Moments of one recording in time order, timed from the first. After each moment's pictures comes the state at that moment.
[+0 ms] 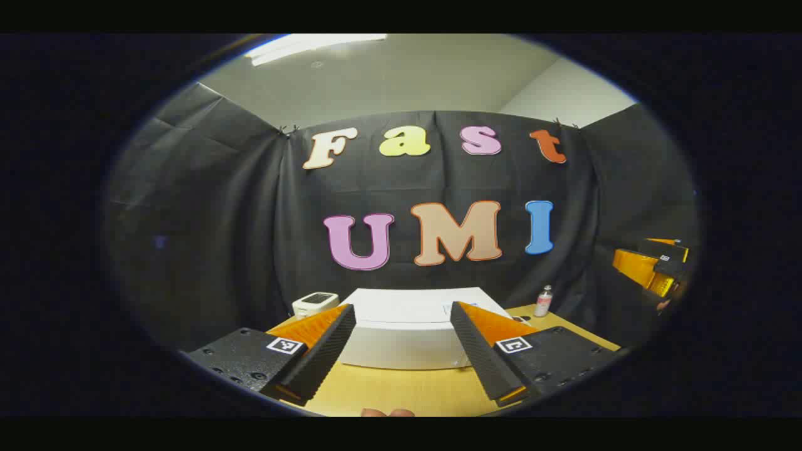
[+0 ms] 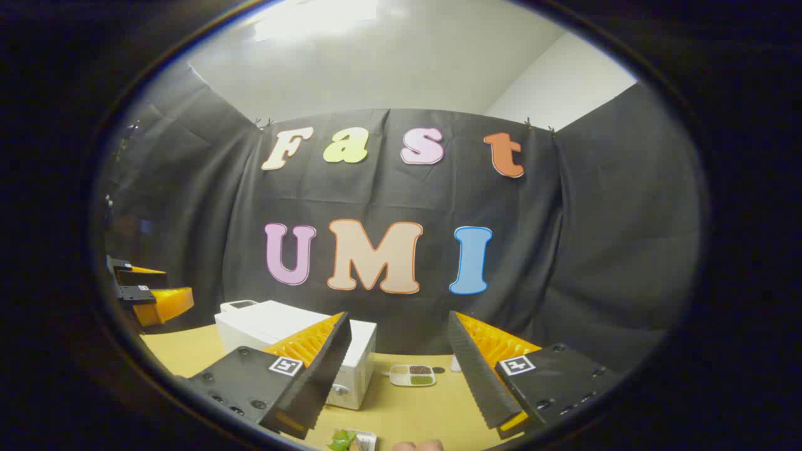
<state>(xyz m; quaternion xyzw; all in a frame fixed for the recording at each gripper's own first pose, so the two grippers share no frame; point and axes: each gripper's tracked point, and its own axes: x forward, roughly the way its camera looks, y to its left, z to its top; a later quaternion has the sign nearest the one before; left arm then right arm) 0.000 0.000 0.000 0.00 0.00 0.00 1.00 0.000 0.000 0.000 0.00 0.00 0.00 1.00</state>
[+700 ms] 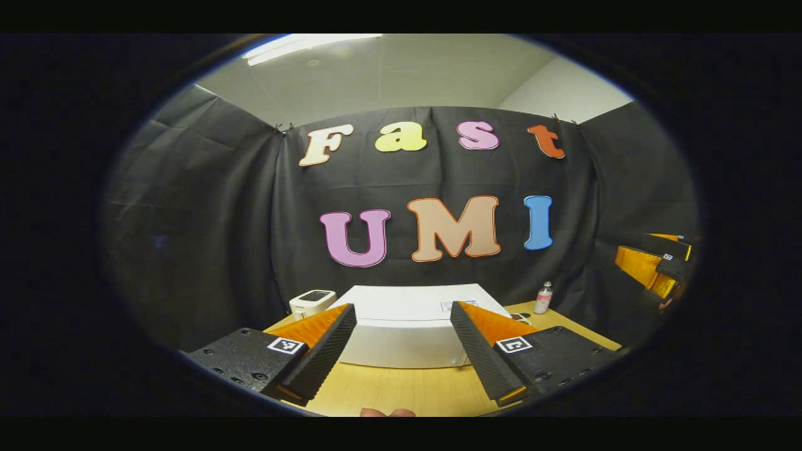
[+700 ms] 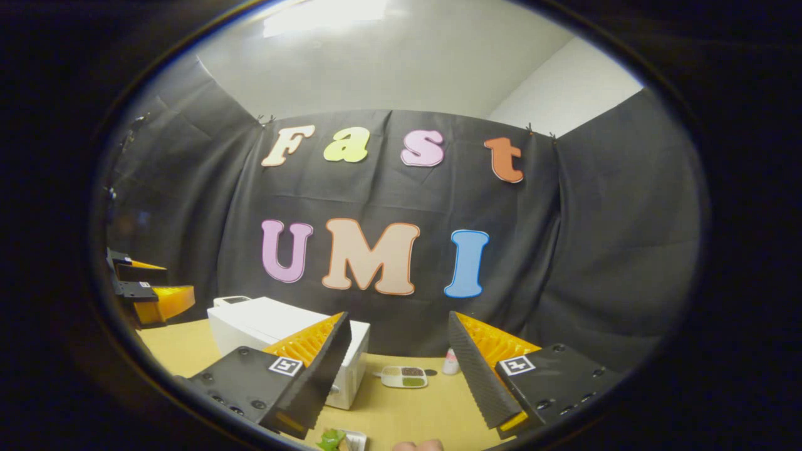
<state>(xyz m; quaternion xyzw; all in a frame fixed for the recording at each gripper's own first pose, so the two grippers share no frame) 0.007 -0.011 -0.007 0.00 0.01 0.00 1.00 0.001 -0.006 -0.003 -0.02 0.00 -0.01 1.00</state>
